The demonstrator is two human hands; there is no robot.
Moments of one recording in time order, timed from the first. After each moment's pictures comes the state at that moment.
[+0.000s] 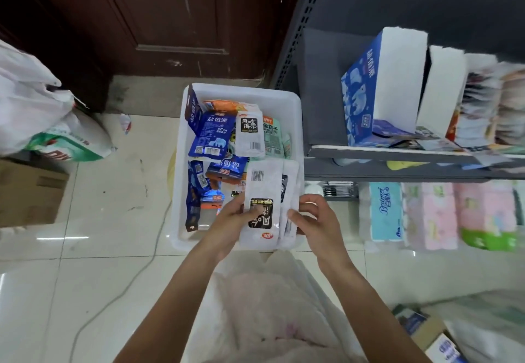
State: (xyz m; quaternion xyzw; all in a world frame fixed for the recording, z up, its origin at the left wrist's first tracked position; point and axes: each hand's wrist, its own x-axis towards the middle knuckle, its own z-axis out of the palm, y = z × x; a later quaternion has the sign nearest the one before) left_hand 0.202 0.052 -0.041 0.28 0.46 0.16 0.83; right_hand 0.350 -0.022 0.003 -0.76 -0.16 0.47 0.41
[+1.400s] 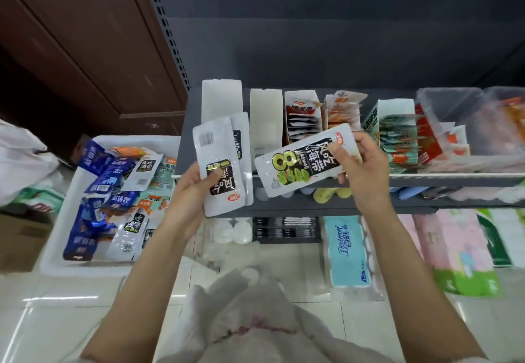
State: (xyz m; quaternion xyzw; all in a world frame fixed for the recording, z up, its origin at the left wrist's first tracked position) left_hand 0.484 -0.017 0.088 0.38 0.49 0.36 0.70; right_hand 0.731 -0.093 0.103 -0.64 -0.35 0.30 0.61
